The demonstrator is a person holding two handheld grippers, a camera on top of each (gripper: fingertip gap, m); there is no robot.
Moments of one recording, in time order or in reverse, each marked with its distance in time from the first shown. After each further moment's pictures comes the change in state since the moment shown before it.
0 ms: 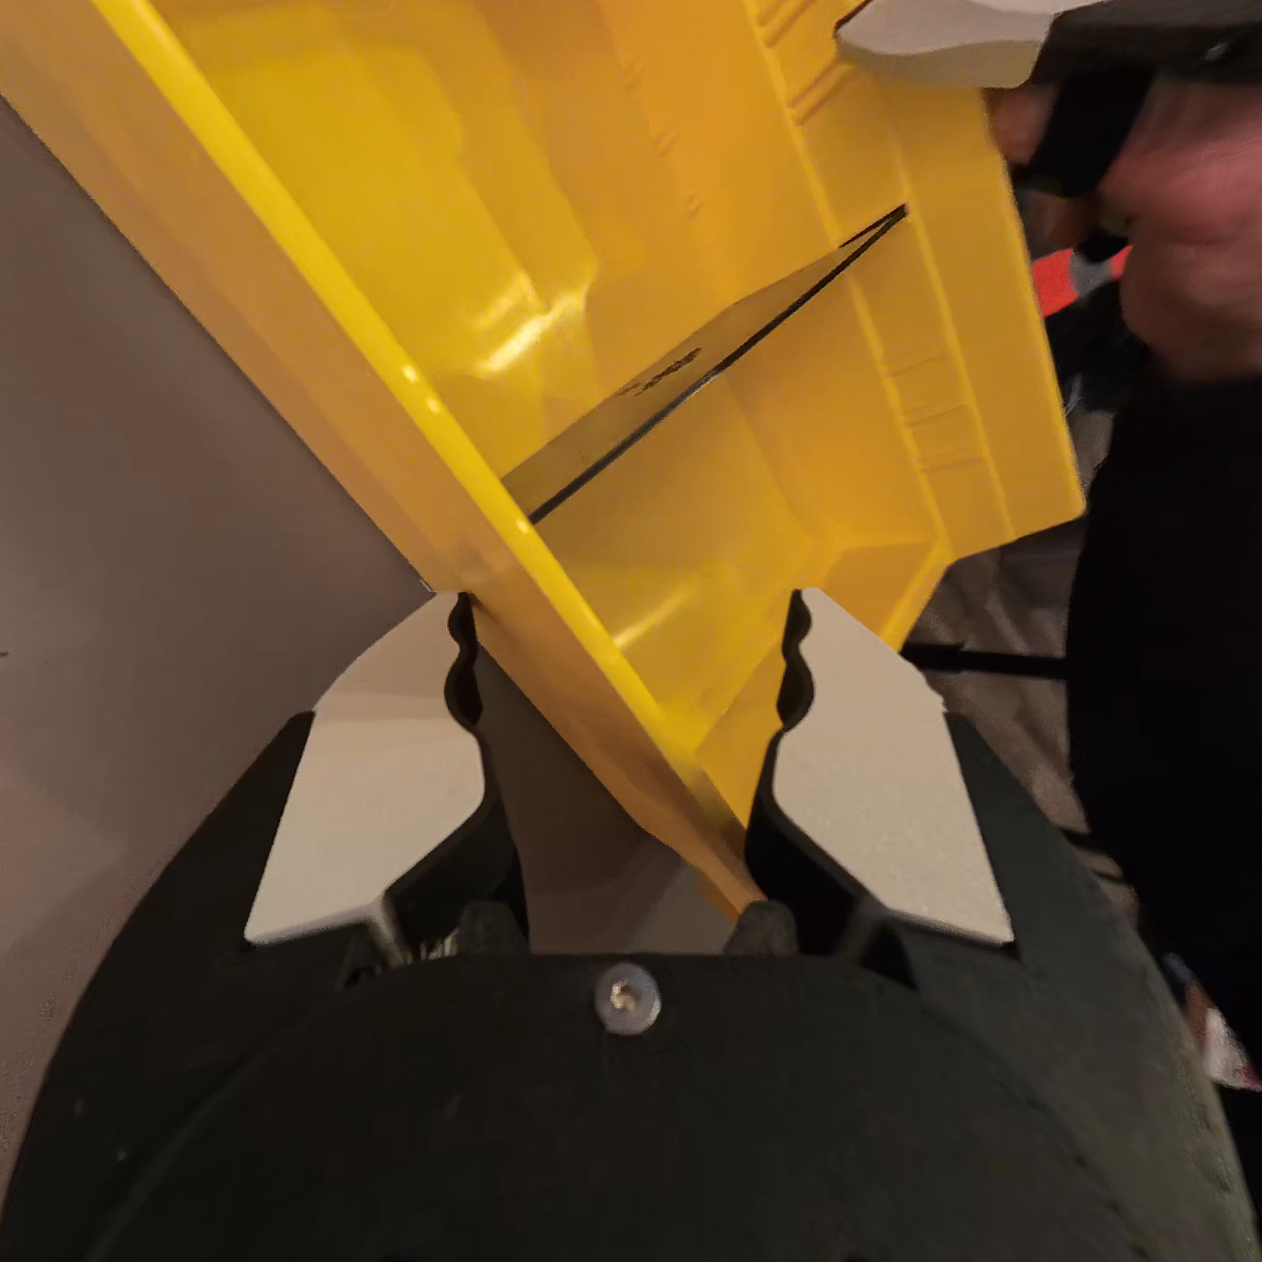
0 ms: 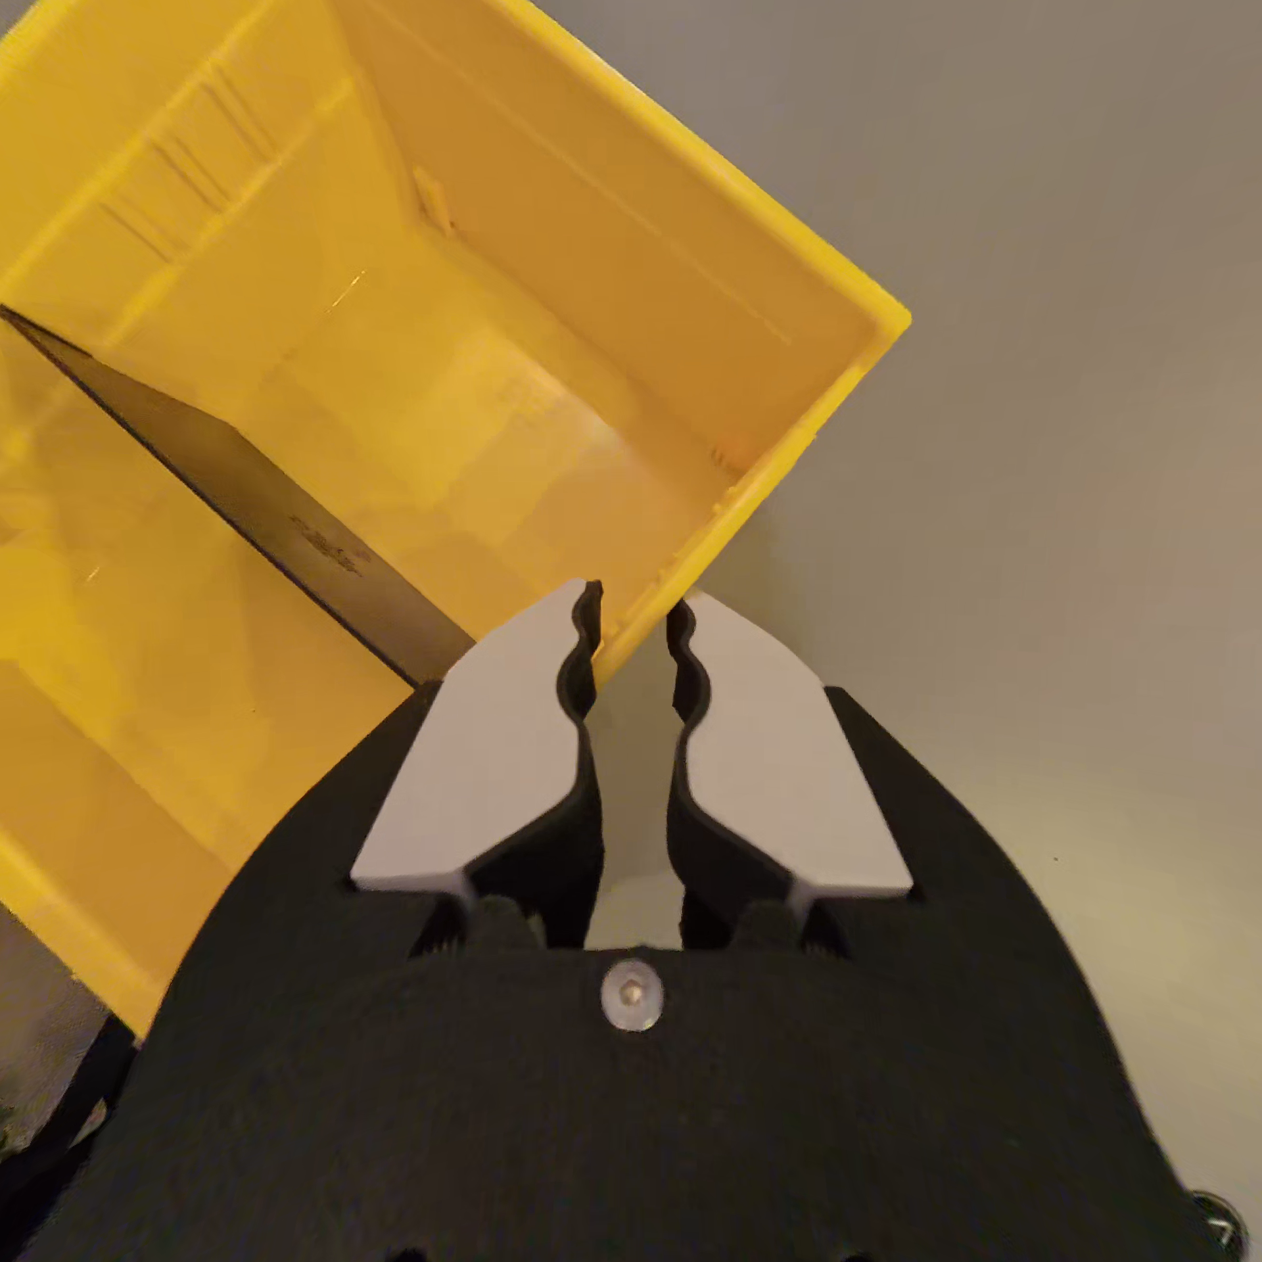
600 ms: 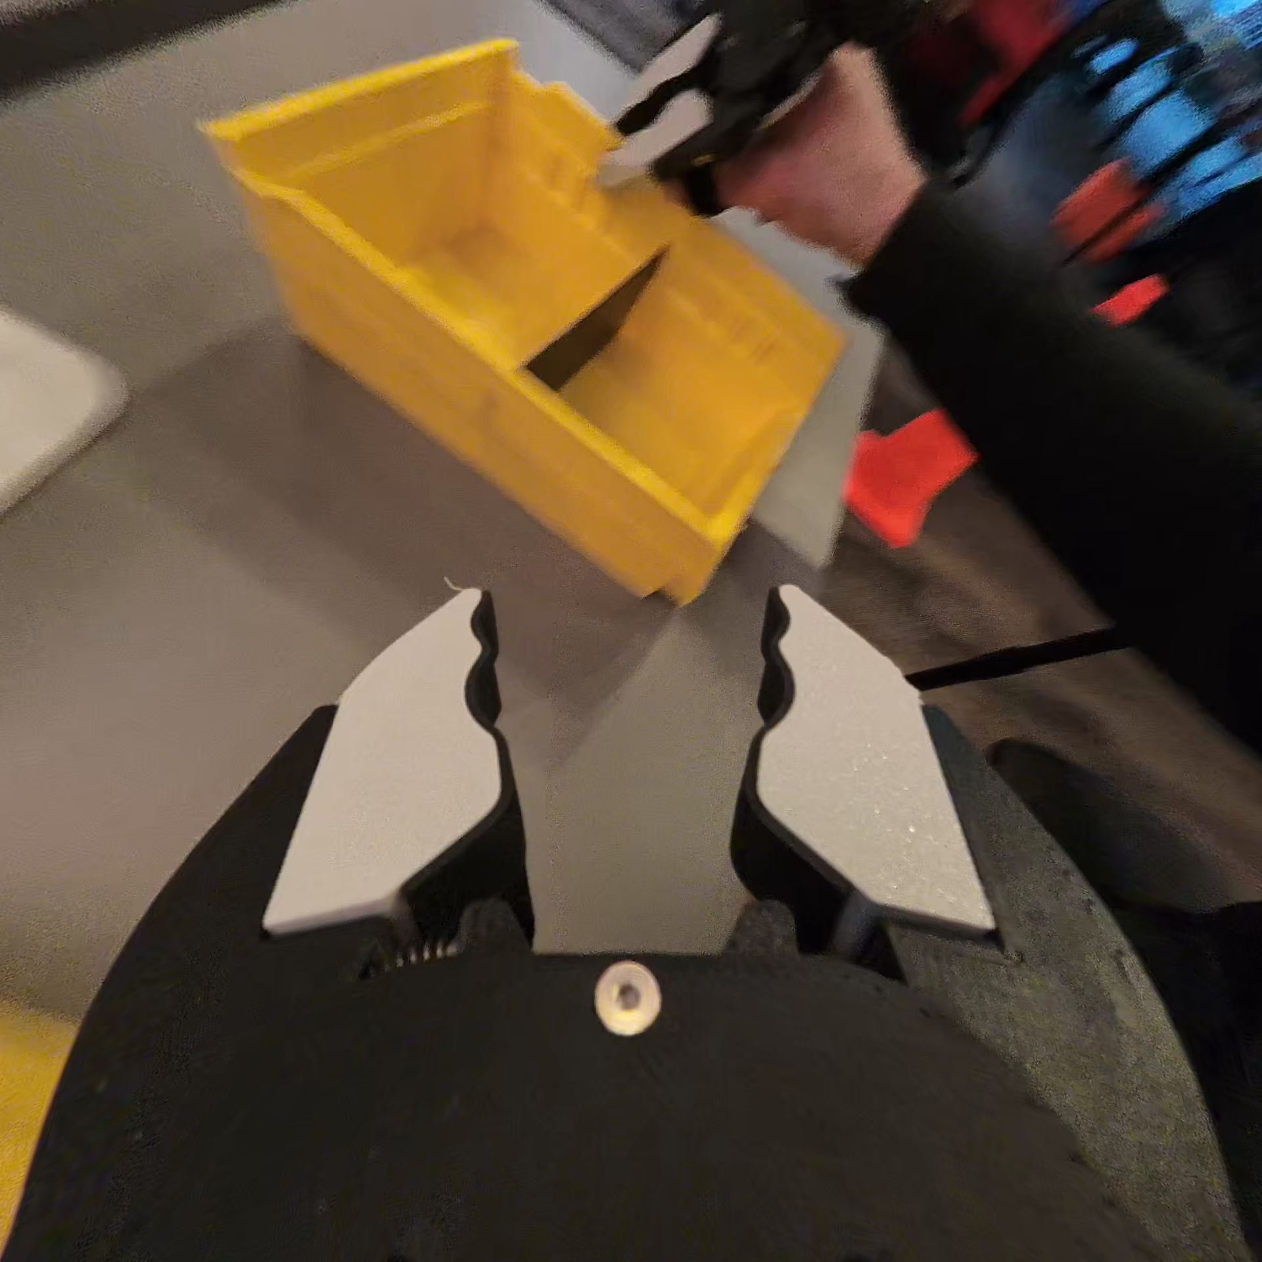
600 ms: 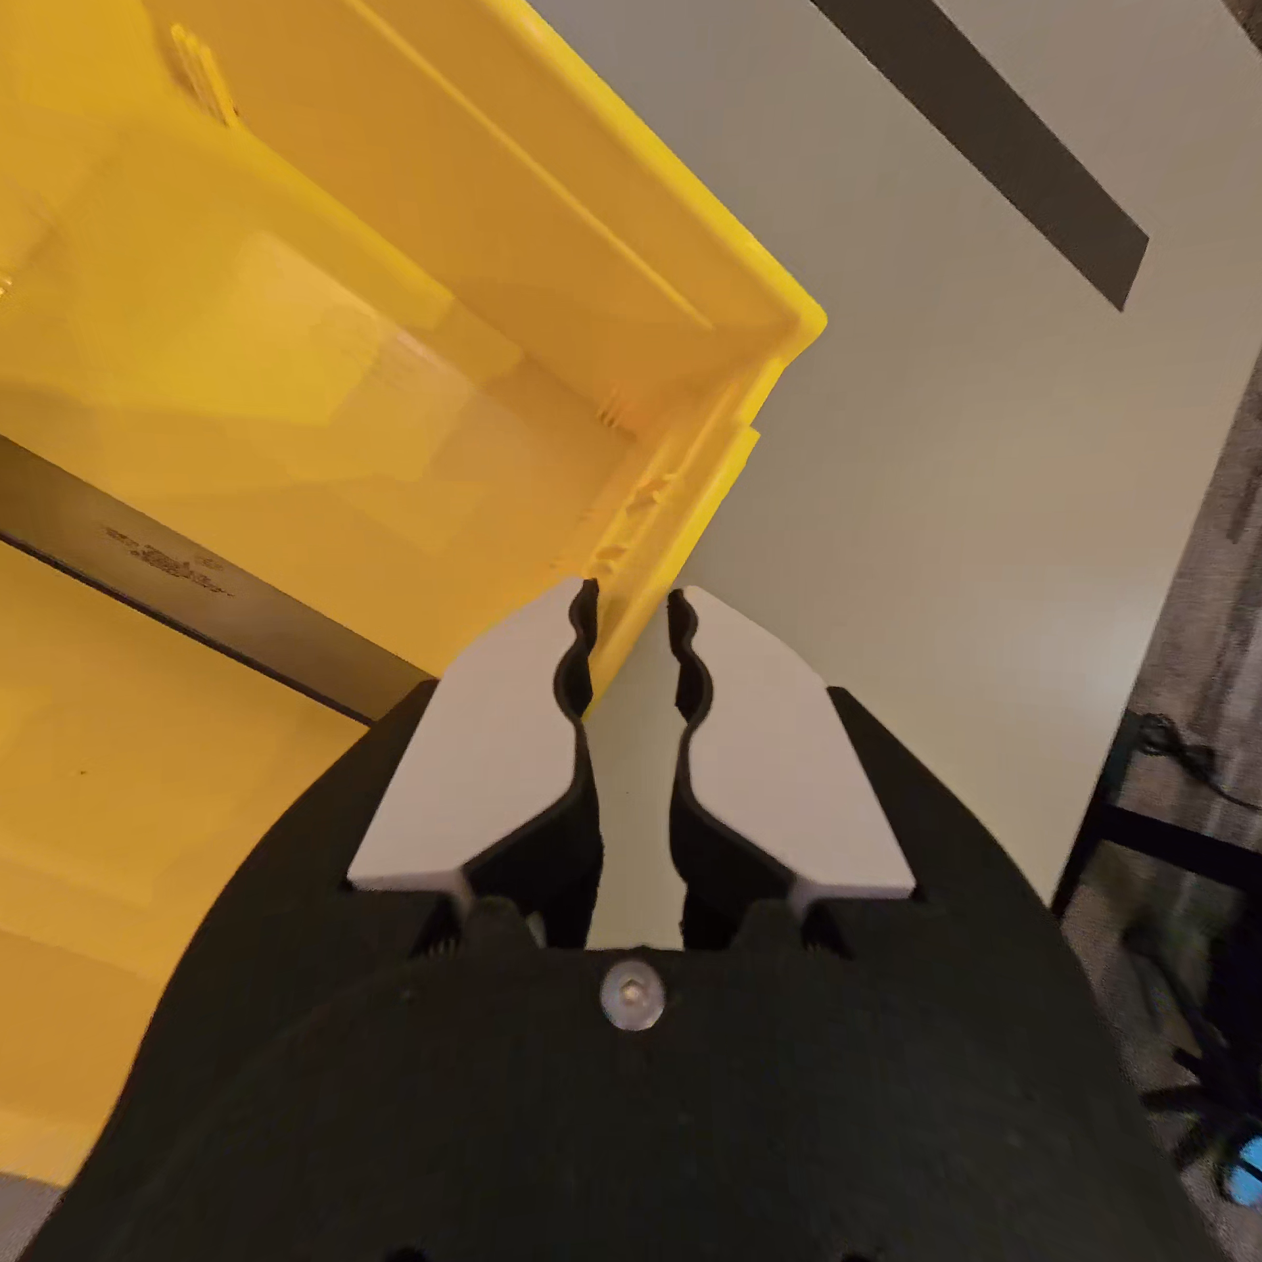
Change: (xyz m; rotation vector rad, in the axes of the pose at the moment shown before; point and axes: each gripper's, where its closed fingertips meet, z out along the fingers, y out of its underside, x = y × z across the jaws) left arm 0.014 0.016 -0.170 0.307 -0.105 0.256; right arm 0.062 -0.060 0.036 -0.112 0.250 -0.211
